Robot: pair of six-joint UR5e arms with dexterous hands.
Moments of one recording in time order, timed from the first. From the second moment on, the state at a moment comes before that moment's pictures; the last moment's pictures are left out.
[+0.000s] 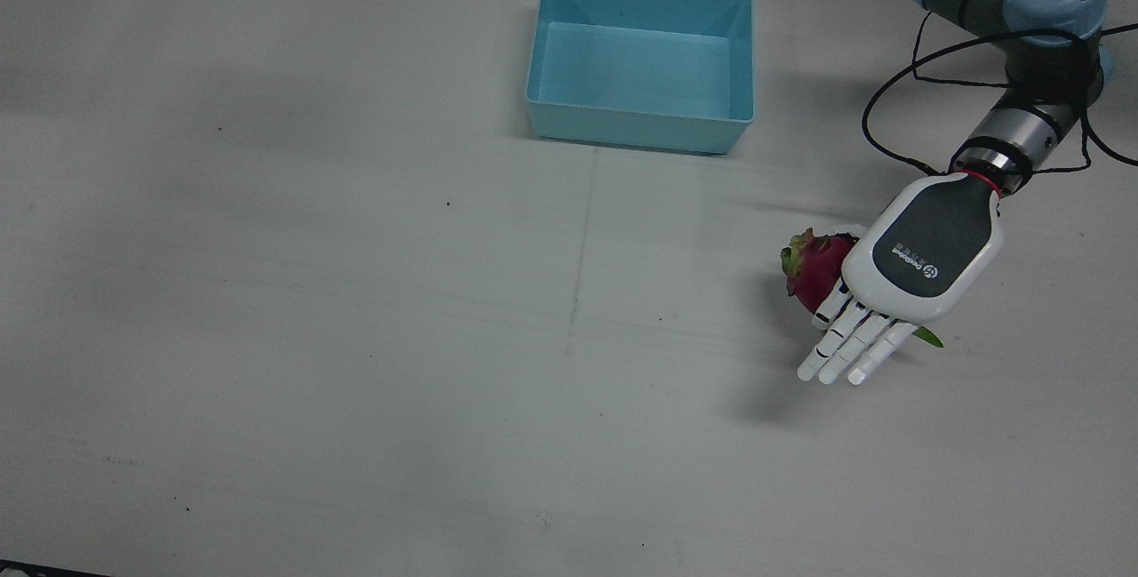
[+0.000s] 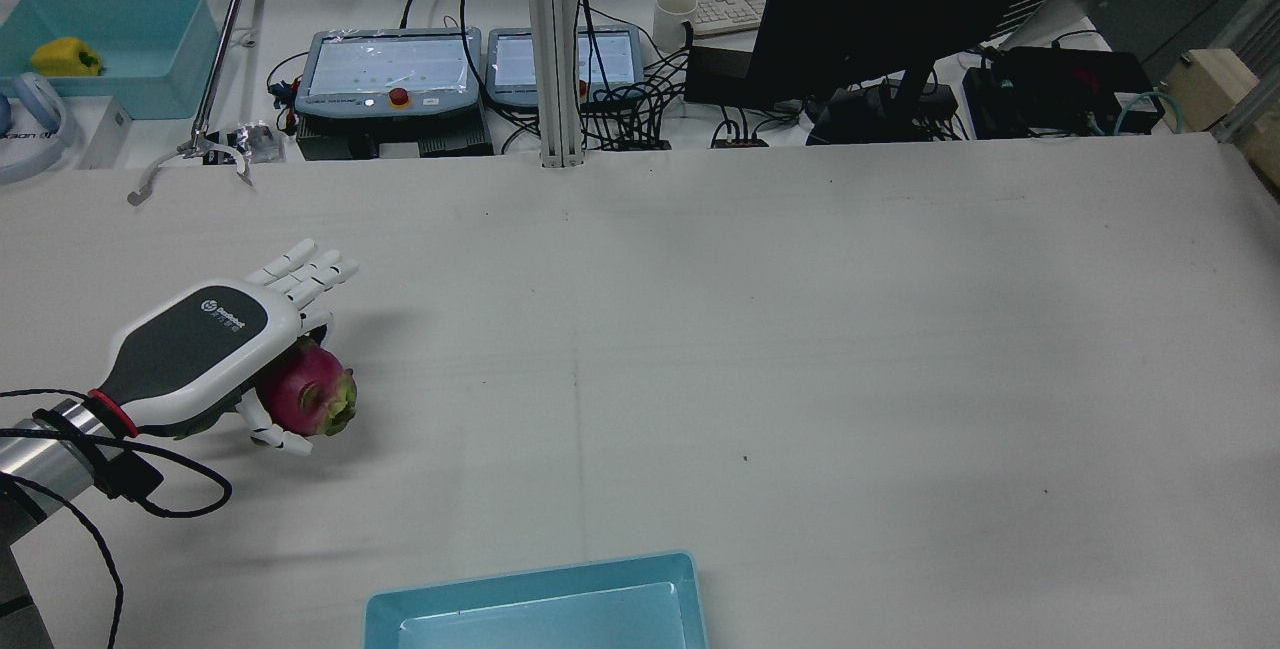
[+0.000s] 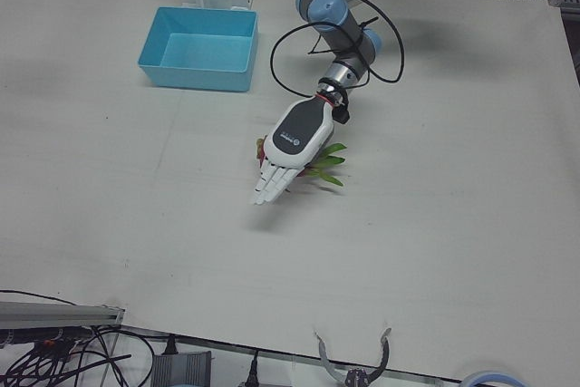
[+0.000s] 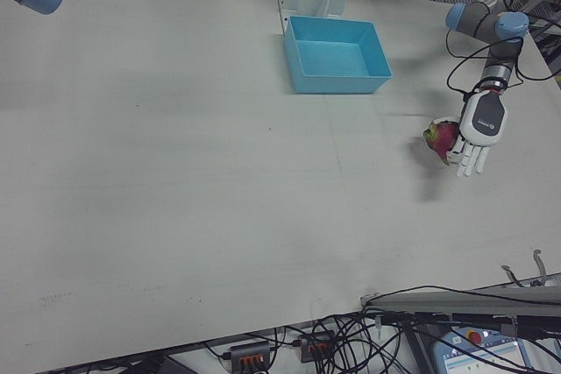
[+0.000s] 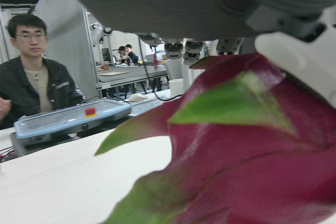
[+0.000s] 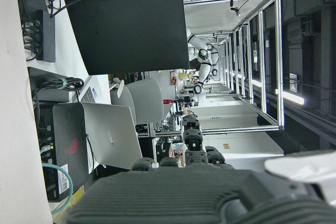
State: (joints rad) left arm -0.63 -1.77 -1.97 0.35 1.24 1.92; right arm 1.50 -1.56 1.56 -3.30 -1.47 0.12
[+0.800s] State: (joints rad) left arm -0.39 -2.01 -2.35 0.88 1.36 1.89; right arm 1.51 -1.56 1.56 -3.30 -1.47 0.12
